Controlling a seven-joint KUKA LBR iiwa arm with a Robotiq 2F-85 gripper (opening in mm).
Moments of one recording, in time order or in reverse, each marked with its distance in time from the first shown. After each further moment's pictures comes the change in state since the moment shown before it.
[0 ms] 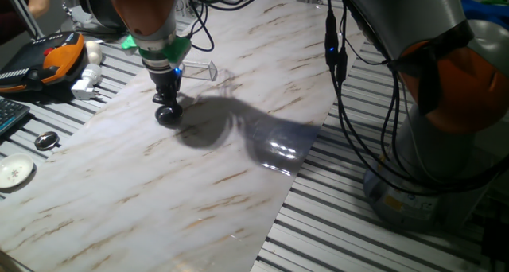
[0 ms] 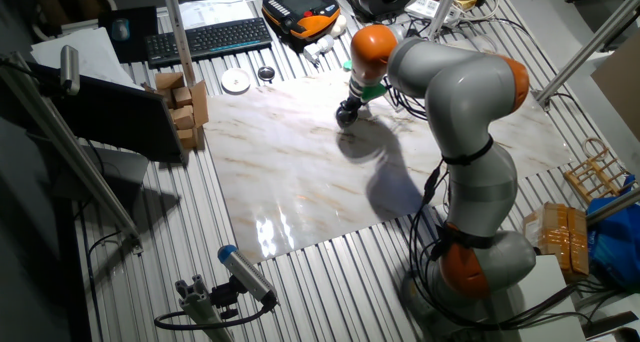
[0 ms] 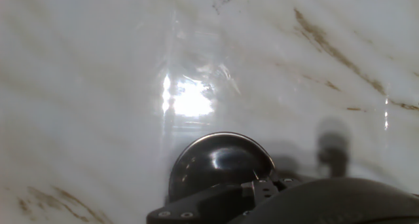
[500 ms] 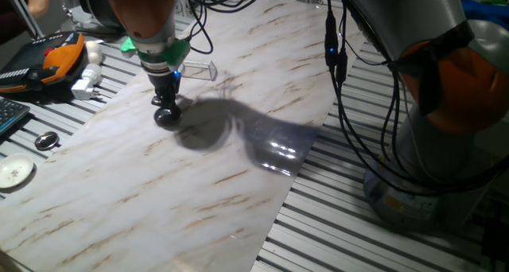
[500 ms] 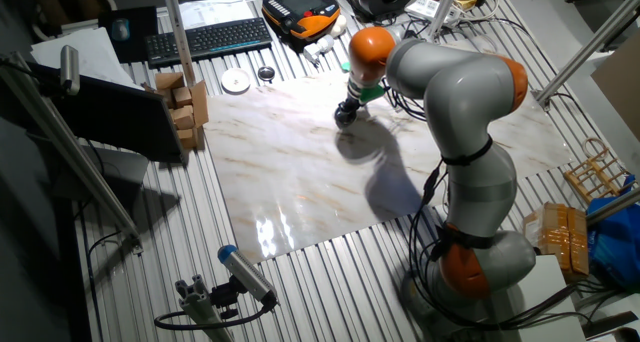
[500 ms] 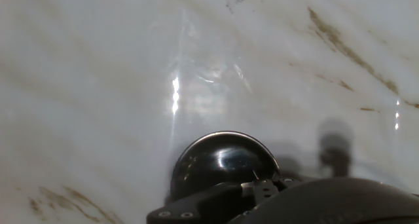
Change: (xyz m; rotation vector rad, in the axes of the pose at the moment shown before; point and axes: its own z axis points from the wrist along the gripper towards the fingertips) arm 0.000 0.004 -0.001 -0.001 -0.003 0.001
